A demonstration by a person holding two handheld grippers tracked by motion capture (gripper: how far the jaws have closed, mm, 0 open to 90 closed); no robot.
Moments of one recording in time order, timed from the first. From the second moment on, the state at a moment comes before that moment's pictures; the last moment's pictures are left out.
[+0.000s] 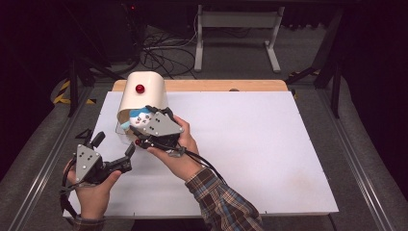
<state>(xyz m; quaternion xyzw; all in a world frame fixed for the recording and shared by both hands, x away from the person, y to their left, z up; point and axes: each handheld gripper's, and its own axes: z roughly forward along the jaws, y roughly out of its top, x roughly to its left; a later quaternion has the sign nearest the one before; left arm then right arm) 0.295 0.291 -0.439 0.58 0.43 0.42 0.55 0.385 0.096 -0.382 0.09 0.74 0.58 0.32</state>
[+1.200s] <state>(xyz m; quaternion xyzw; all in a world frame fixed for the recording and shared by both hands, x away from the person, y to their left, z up) 0.296 0.288 -0.440 0.58 0.43 0.42 0.55 0.385 0.073 -0.377 0.12 0.73 0.59 0.32</state>
